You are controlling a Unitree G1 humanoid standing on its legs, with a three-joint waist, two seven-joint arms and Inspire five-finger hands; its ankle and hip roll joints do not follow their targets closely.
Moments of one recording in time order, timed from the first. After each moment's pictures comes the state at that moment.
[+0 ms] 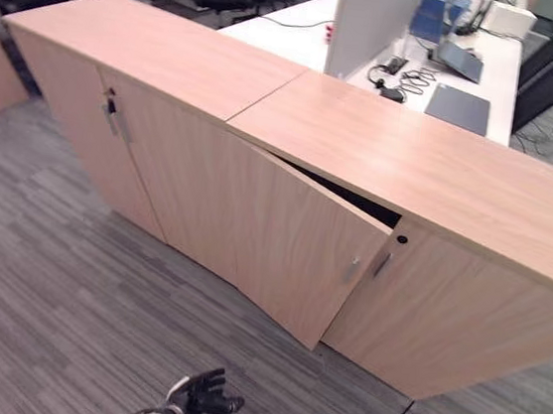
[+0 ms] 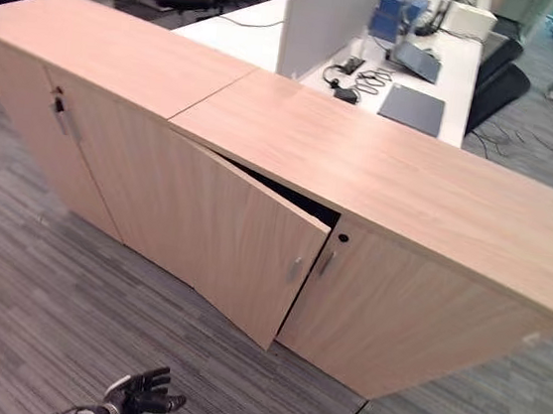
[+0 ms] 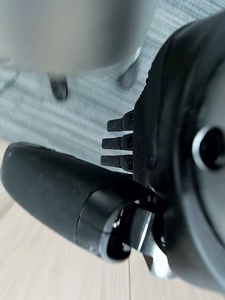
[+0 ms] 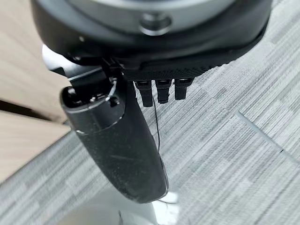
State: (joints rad) left arm 0.03 0.23 -0.22 1.13 -0.37 -0.05 -0.12; right arm 0.00 -0.32 0.30 1.27 0.02 0.00 0.06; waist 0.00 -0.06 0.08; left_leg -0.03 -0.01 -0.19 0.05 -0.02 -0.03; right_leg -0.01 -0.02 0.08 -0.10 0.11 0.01
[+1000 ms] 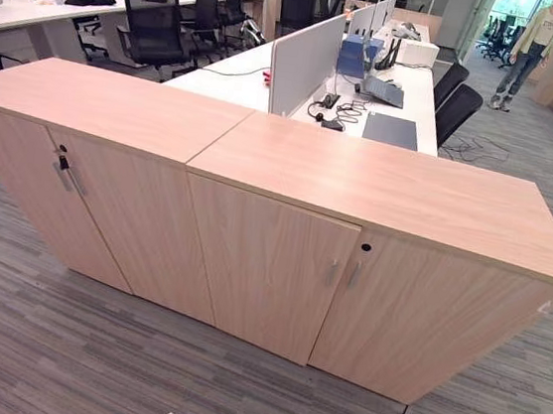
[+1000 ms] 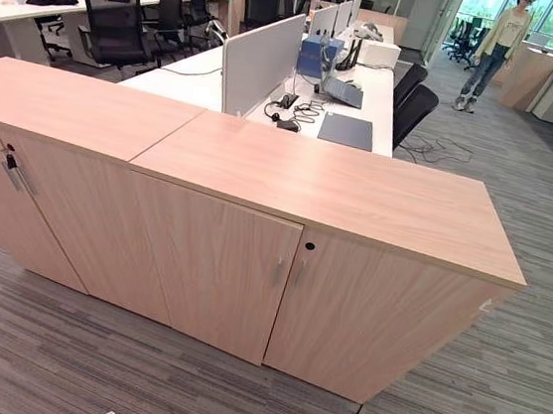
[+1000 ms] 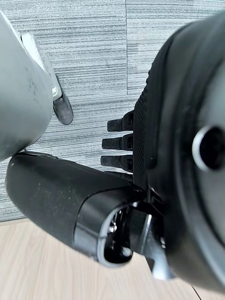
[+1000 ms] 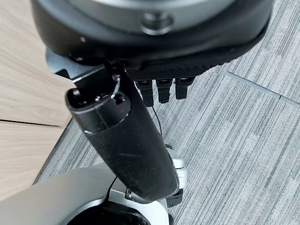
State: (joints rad) left arm -0.01 0.26 -0.31 1.29 0.01 -0.07 -0.05; right arm 0.07 -0.25 0.30 1.31 0.06 0.02 0.06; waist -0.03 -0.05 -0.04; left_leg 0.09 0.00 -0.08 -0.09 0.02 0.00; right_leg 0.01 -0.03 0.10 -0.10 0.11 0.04
